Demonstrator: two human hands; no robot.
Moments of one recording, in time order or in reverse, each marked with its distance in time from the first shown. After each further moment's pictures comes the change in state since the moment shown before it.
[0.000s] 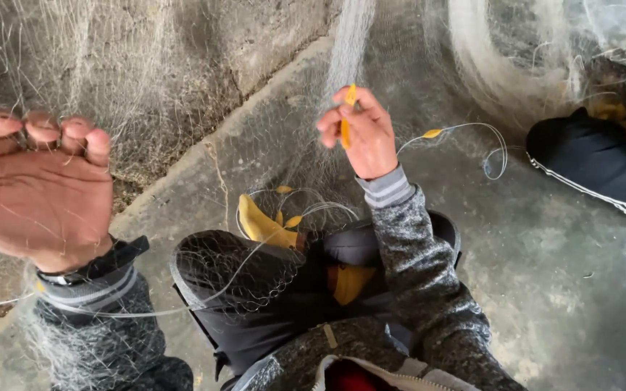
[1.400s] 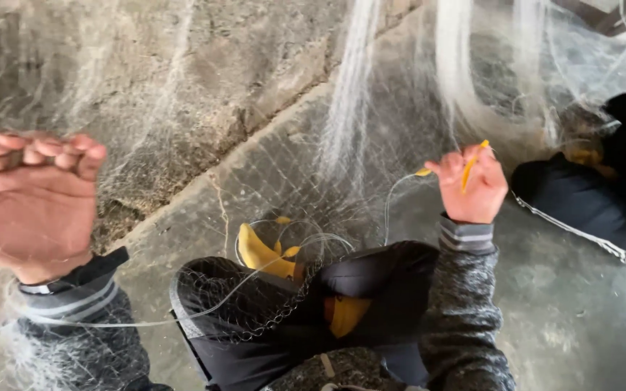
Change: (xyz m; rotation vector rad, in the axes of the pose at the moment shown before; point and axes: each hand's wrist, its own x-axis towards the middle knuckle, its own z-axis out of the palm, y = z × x) left_hand 0.008 0.021 0.003 0.162 0.076 0.078; right_hand -0.056 -0.077 -0.082 0.135 0.229 -0.152
